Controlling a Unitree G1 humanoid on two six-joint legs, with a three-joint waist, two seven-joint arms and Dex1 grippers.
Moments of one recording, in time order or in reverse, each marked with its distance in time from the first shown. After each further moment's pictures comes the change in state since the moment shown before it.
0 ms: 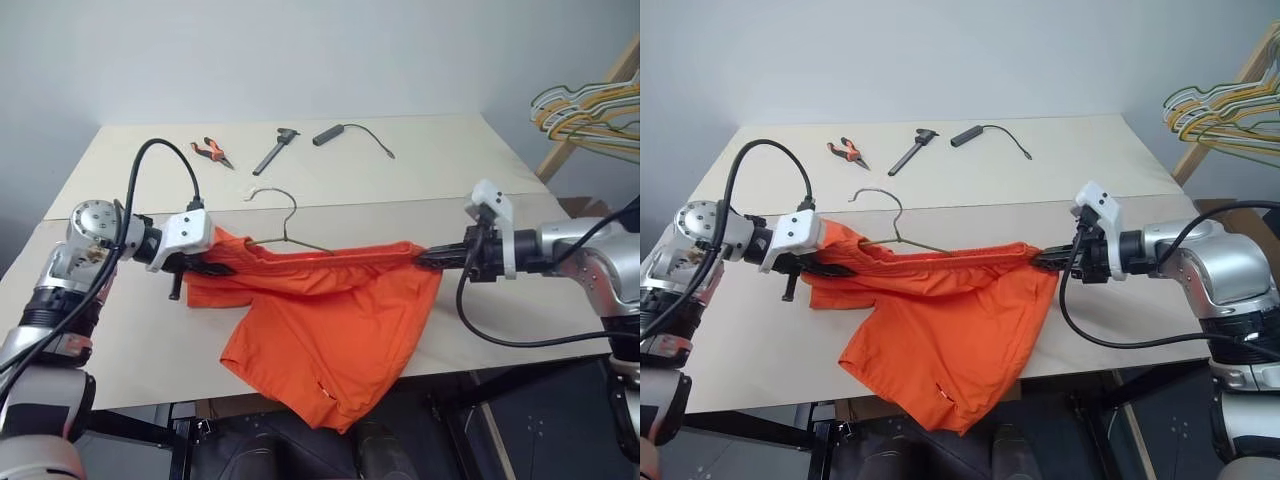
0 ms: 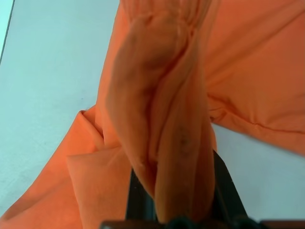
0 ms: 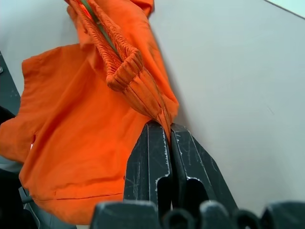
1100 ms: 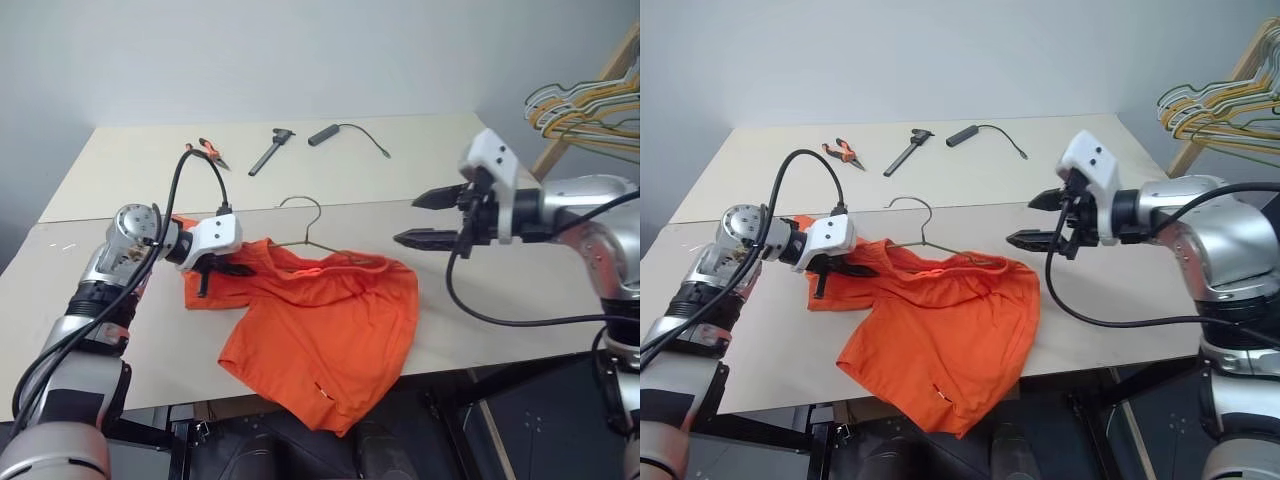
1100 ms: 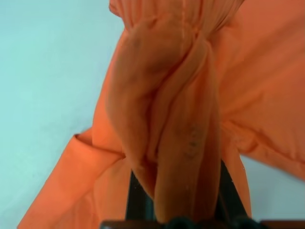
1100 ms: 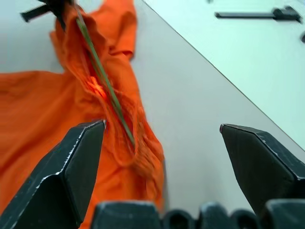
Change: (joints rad) left arm -0.059 -0.126 -0.017 0.090 0.153 -0.010 0.041; right arm -0.138 0.102 0.014 -0.105 -0.079 -0.030 -0.059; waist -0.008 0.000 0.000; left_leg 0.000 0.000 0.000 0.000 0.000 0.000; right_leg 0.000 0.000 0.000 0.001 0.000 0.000
